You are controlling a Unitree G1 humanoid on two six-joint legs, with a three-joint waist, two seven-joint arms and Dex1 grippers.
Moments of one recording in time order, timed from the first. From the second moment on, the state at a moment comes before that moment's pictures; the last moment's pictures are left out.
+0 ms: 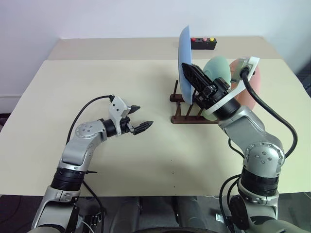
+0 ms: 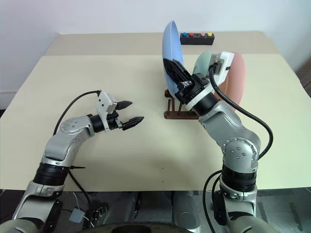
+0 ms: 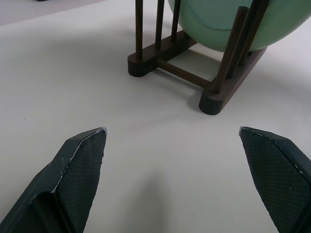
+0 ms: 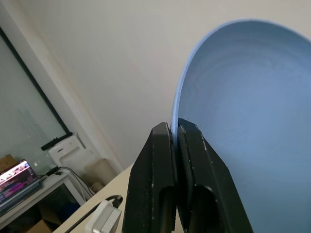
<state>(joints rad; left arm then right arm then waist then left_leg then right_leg) -0.40 0.45 -0.08 -0.07 -0.34 0.41 -0.79 -0.47 -0.24 -0.18 -0.51 1.09 0.71 0.10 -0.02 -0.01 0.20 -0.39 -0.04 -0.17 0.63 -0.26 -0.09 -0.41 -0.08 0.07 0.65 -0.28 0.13</state>
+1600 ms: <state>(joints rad) -0.40 0.45 -0.09 -0.08 -0.34 0.42 -0.80 -0.41 -0.26 -0.17 -0.48 1.13 0.67 0.12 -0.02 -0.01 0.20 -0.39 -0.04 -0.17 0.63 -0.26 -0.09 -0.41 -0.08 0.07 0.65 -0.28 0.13</state>
